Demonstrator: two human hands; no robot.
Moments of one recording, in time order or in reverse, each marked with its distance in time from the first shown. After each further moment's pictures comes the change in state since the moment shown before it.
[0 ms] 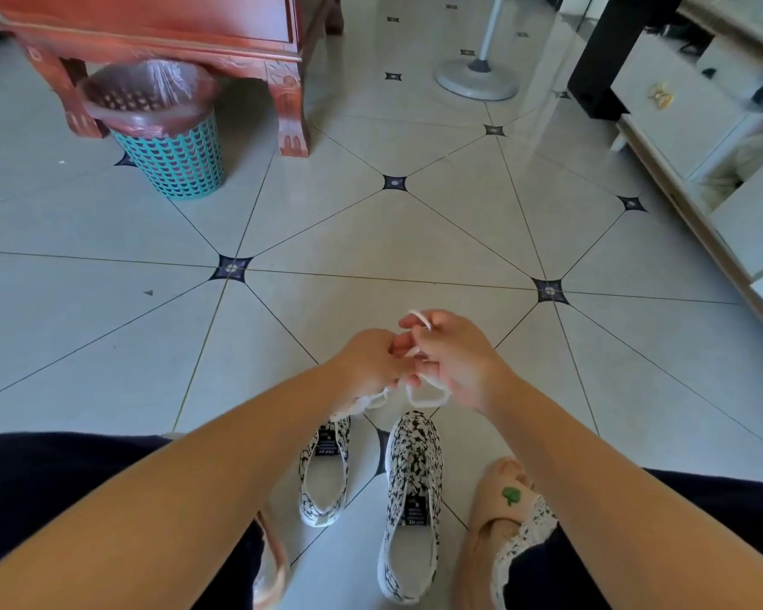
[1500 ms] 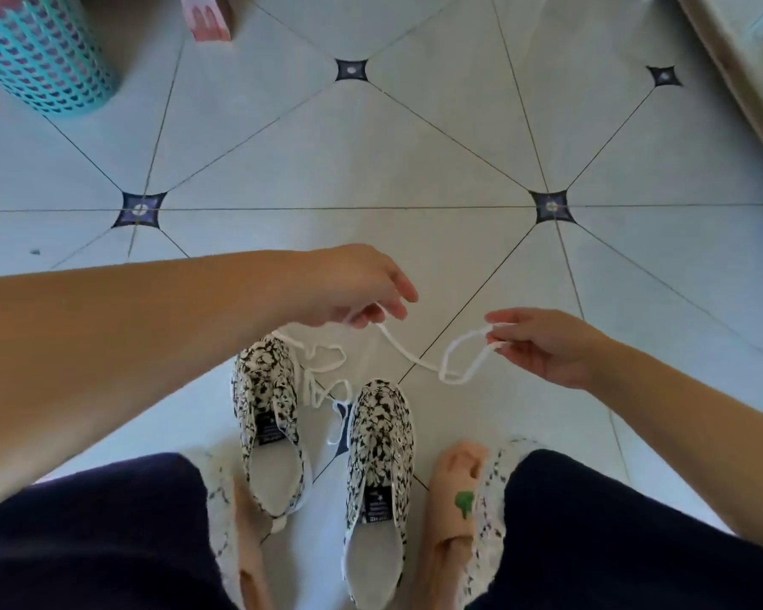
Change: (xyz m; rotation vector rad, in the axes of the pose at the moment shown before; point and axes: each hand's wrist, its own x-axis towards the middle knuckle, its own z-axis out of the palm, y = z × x) left_hand 0.129 0.035 0.011 0.076 -0.221 -0.180; right_hand 0.069 0.071 -0.183 0.112 0.201 0.489
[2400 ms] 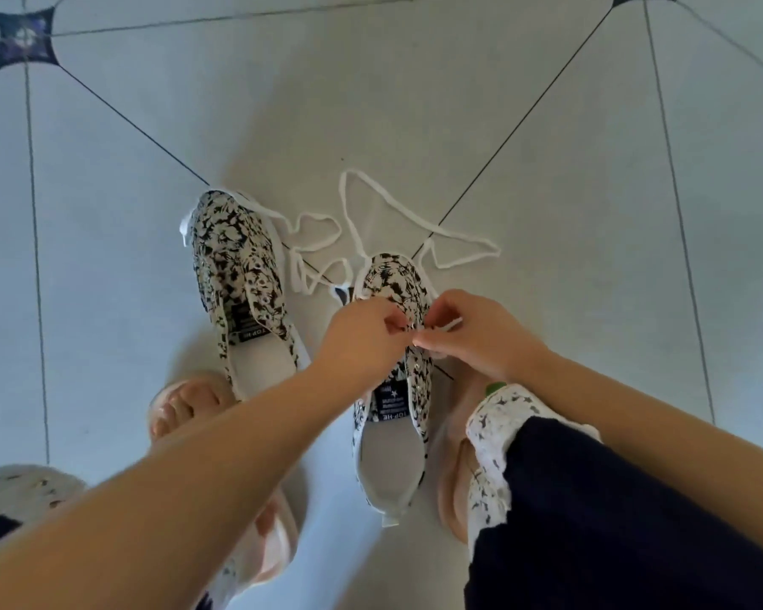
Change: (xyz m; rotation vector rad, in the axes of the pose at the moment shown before) left_hand 0.037 -0.151 0.147 0.299 0.199 -0.050; right_hand 0.046 0.158 0.063 -0.796 -0.143 -0.220
